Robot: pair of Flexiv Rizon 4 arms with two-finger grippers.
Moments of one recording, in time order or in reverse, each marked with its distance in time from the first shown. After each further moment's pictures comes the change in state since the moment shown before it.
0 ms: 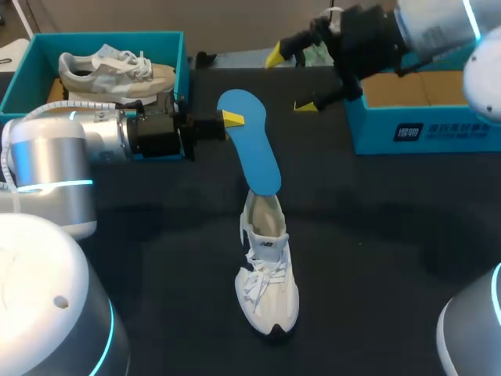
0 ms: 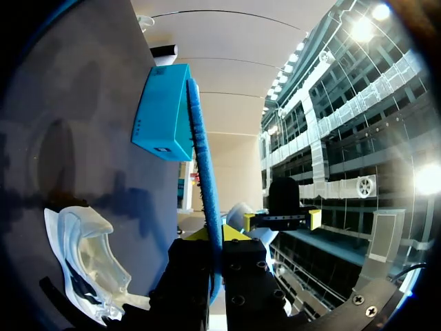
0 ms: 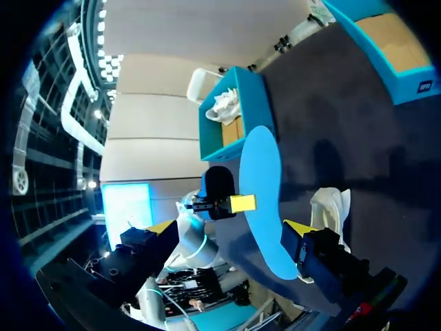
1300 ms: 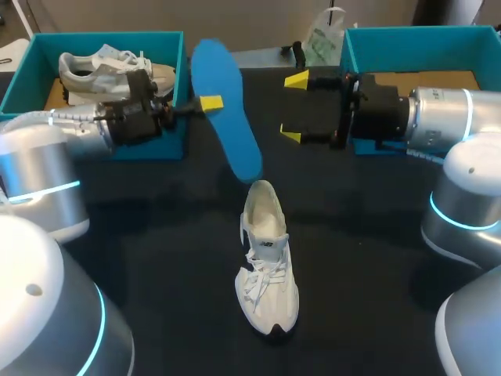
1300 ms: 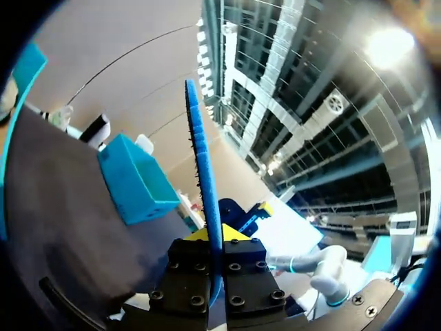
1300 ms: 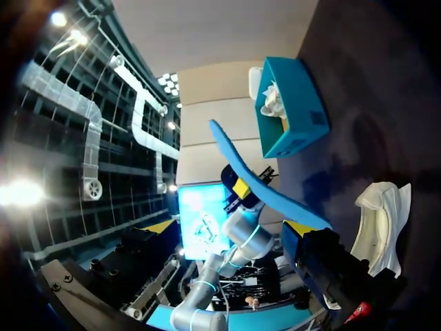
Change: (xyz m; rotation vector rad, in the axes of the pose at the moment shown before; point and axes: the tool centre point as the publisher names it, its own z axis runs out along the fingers) left arm 0.022 -0.037 -0.036 0.083 0.086 0.712; right arm -0.030 -0.005 0.014 0.011 0.546 0.076
